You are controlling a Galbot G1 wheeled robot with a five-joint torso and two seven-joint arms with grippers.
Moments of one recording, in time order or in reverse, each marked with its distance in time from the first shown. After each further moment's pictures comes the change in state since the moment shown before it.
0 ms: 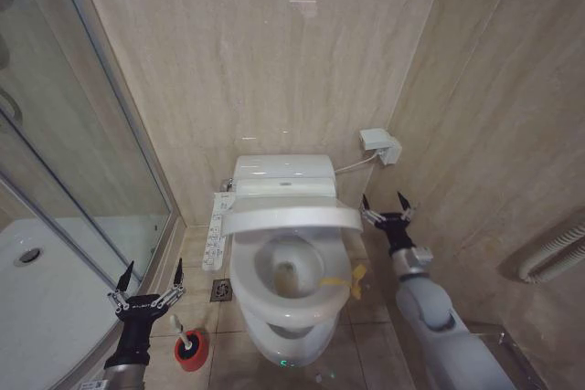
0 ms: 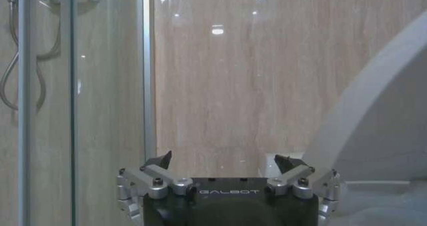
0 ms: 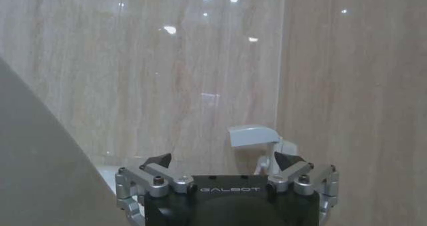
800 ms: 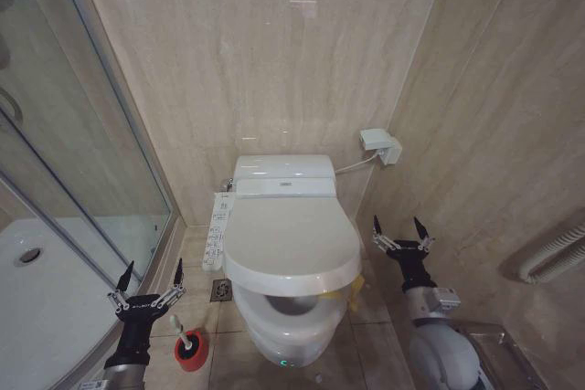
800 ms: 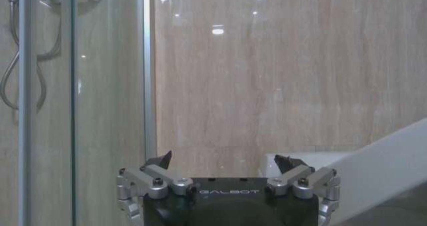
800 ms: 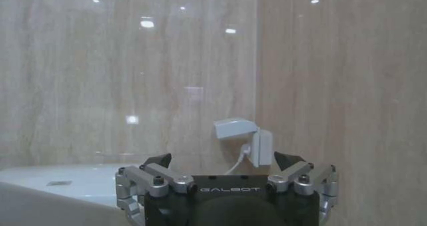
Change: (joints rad) left arm 0.000 0.000 0.000 0.000 0.000 0.000 0.000; right arm -0.246 0.144 0.084 0.225 -0.058 -0.031 0.027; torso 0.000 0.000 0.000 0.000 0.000
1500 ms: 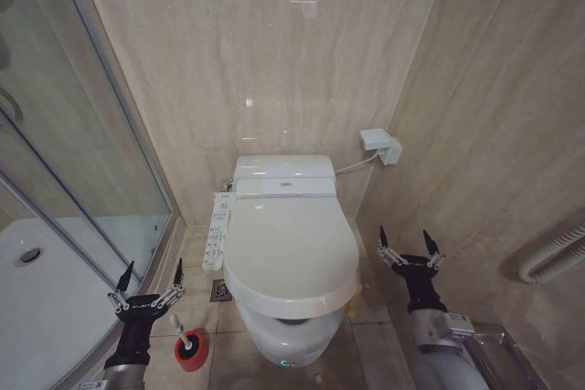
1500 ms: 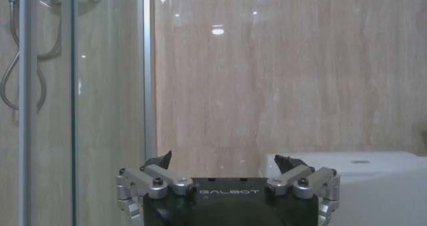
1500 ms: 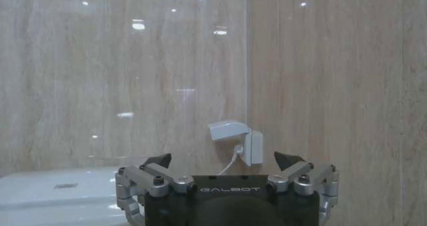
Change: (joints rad) left arm 0.000 0.000 0.000 0.000 0.000 0.000 0.000; right arm -0.114 0.109 0.040 0.092 -0.058 0.022 -0.044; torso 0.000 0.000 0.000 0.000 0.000
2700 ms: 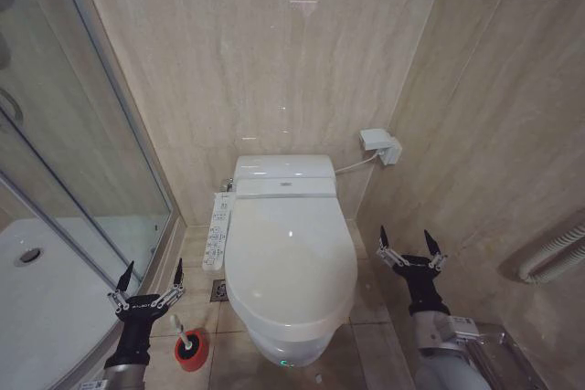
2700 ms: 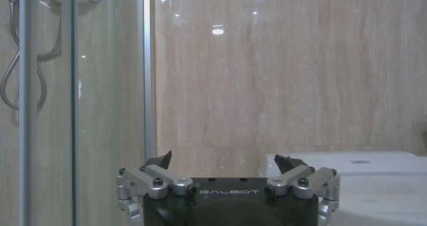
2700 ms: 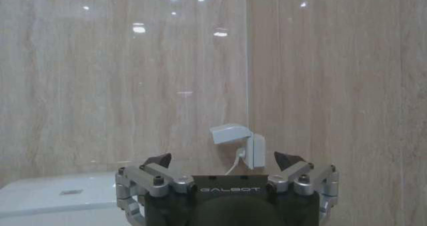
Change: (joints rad) left arm 0.000 0.000 0.000 0.000 0.000 0.000 0.000; right arm -0.014 0.005 -0.001 0.027 0.009 -0.005 -0.003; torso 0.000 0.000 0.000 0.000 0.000
